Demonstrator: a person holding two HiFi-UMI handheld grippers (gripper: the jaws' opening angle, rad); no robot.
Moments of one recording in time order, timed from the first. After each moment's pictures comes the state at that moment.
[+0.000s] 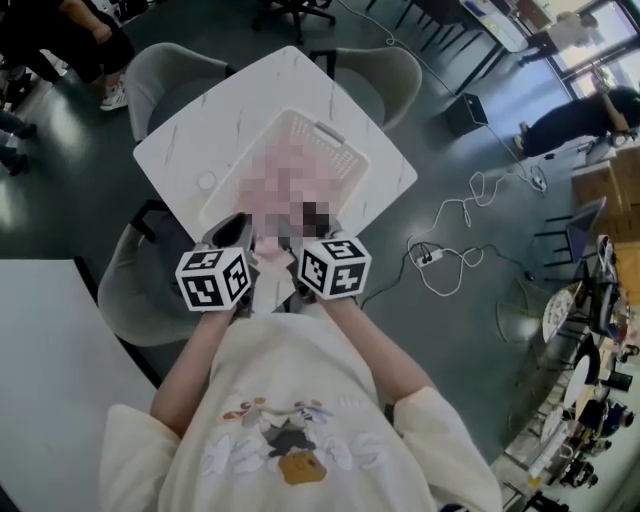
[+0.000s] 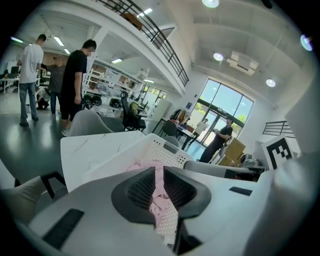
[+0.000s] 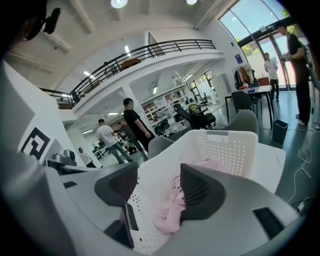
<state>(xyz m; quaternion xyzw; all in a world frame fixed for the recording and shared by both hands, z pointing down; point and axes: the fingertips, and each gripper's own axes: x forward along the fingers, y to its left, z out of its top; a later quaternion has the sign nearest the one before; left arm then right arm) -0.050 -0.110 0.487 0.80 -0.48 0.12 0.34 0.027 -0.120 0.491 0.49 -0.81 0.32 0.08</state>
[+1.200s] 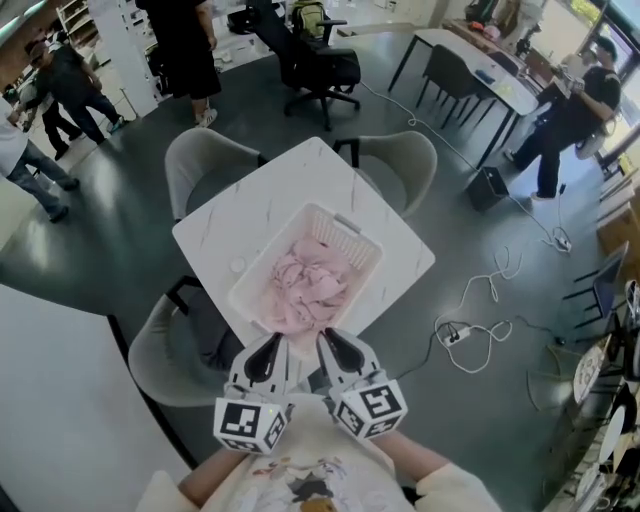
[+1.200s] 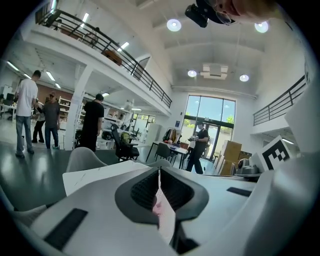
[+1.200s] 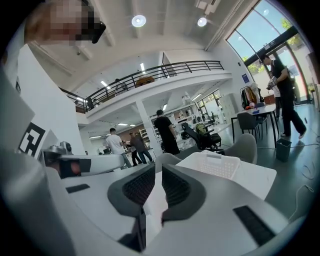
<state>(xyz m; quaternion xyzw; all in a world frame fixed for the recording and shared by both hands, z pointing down) -0.021 -0.021 0.366 0.85 -0.50 0.04 0.18 0.054 -0.025 0.399 0.48 -0.85 0.21 0.02</state>
